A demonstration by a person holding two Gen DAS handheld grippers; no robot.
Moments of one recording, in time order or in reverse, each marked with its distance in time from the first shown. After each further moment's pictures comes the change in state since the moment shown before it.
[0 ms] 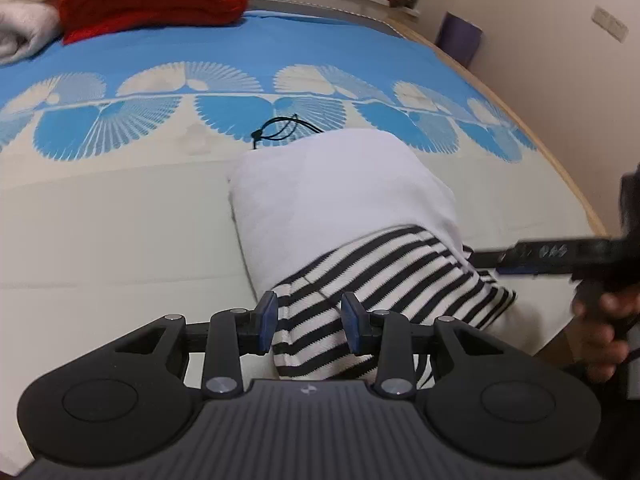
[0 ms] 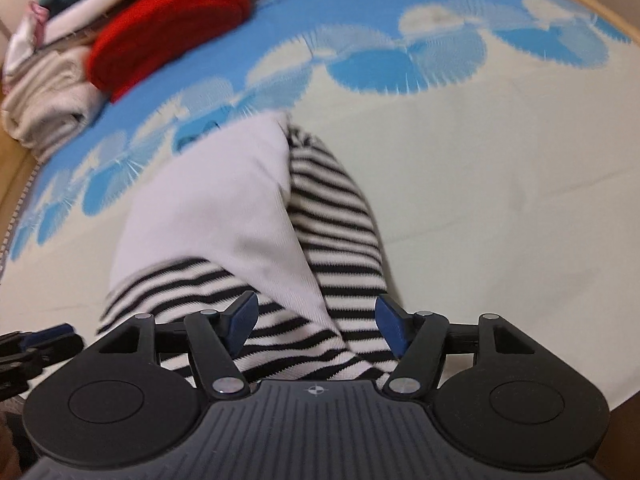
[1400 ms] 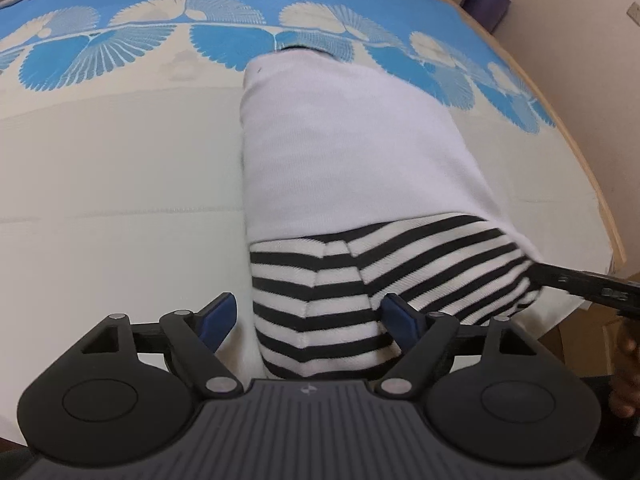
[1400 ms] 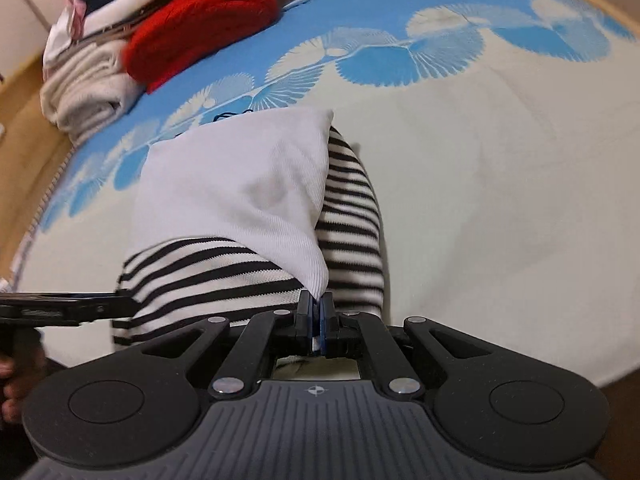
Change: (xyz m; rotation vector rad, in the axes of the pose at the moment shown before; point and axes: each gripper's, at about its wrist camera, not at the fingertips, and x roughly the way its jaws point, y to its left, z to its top) left arm 0.042 -0.017 -0.012 -0.074 0.158 0.003; right arm -0.044 -0.049 -0.025 -0.088 -0.027 0.095
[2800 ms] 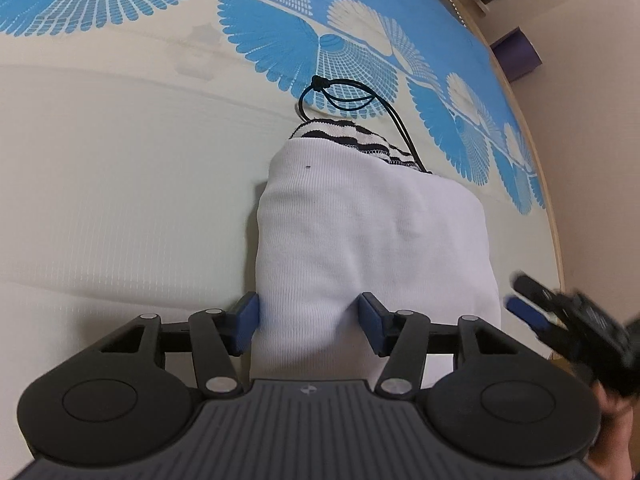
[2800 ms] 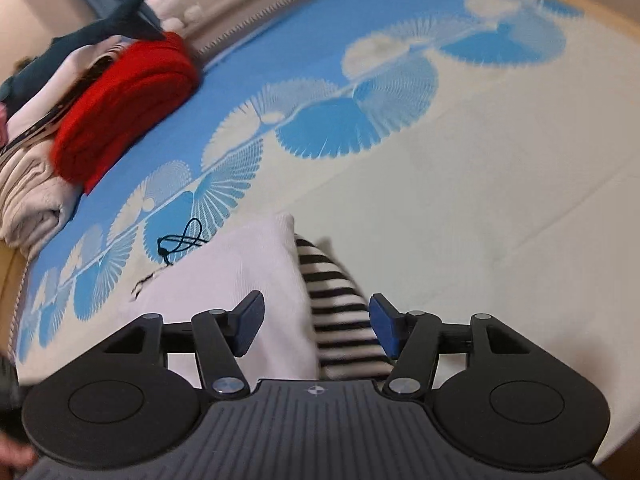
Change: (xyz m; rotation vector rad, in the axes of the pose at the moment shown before) left arm 0.067 0.080 0.098 -0.257 0.107 -0.193; right arm 0.055 -0.007 0.078 0.289 -0.117 -0.094
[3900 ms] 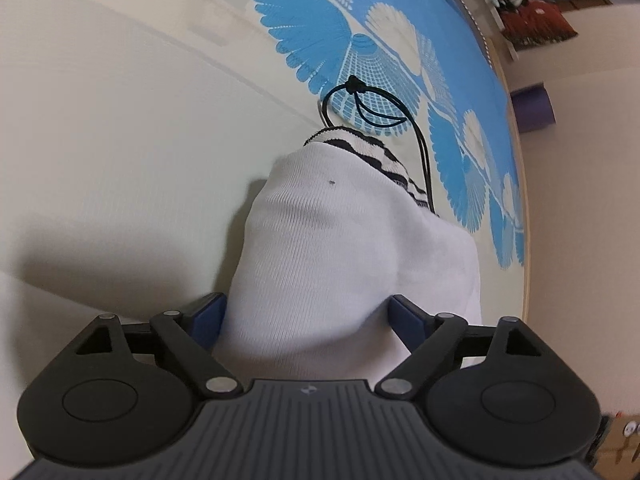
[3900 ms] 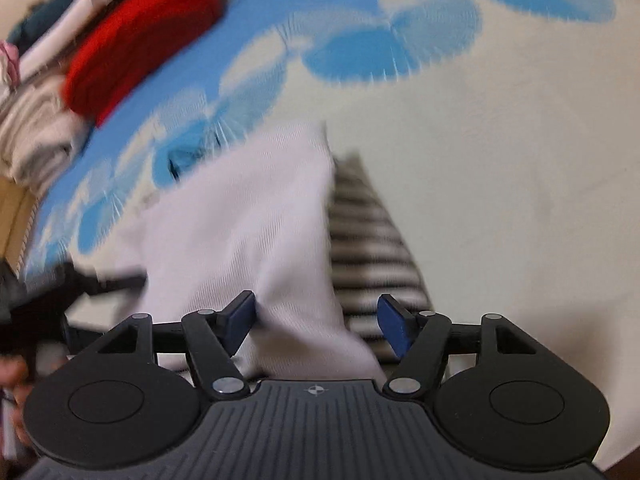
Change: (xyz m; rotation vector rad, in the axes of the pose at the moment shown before) left arm 0.041 0.012 0.021 -0.254 0.015 -0.106; right arm 0.029 0.005 -0.031 -0.091 0.182 0.023
